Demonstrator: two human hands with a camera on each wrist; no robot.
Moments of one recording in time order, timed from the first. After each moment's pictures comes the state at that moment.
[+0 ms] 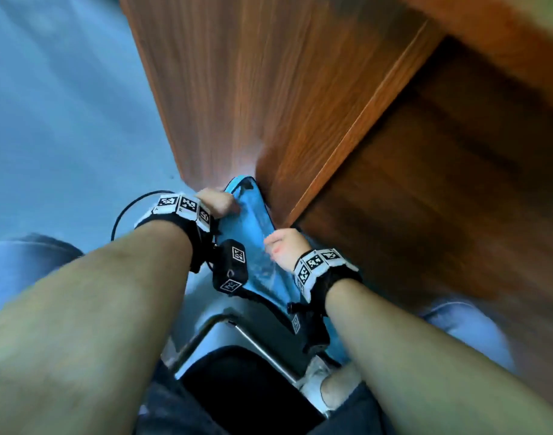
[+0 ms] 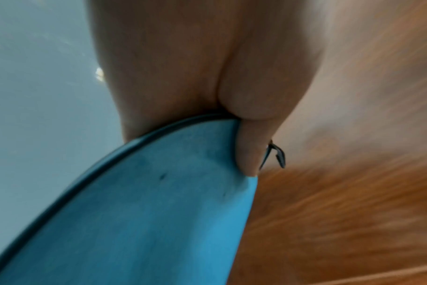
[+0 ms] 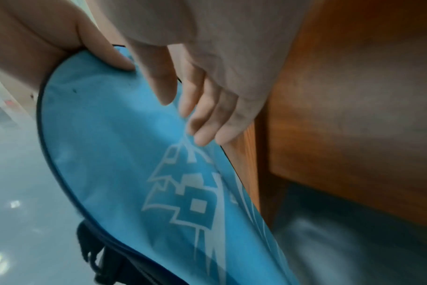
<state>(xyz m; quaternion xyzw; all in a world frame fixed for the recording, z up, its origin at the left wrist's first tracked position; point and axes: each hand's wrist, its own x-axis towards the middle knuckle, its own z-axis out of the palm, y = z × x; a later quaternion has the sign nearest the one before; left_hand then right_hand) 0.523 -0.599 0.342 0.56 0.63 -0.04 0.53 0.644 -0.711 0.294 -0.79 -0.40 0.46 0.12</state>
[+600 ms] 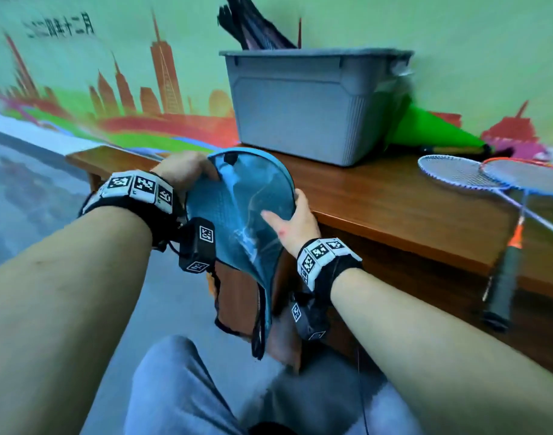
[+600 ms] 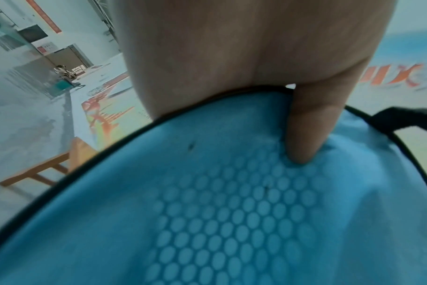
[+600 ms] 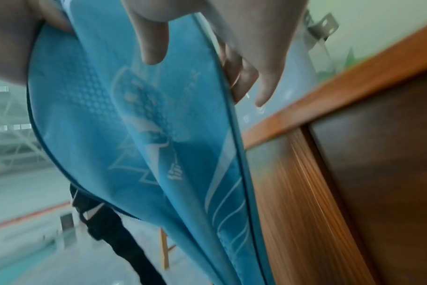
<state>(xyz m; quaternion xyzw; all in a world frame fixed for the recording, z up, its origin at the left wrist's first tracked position) 0.443 -0.655 0.727 0.77 0.48 0.23 0.35 0.607 -0.737 0.612 -0.70 -0.43 0.19 0.53</state>
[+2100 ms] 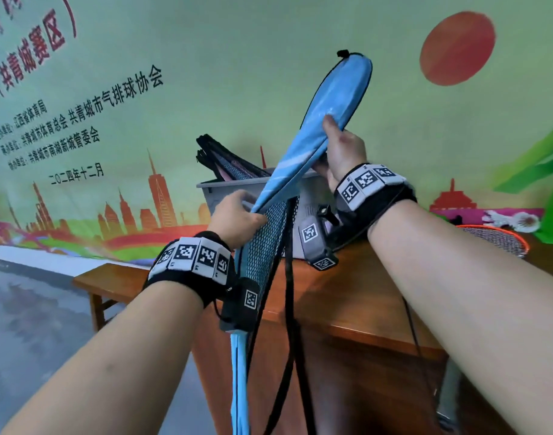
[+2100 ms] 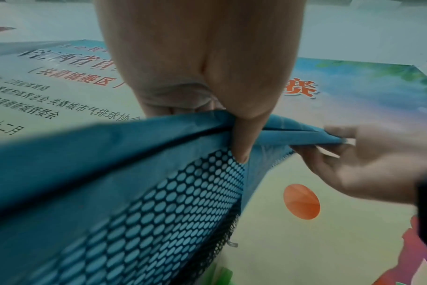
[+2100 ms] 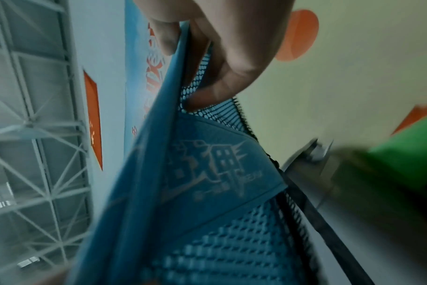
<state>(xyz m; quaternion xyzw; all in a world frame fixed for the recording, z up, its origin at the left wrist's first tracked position) 0.577 -0.718 0.835 0.84 0.35 0.38 0.18 0.736 -0.800 0.892 -0.45 -0.29 0.15 0.83</state>
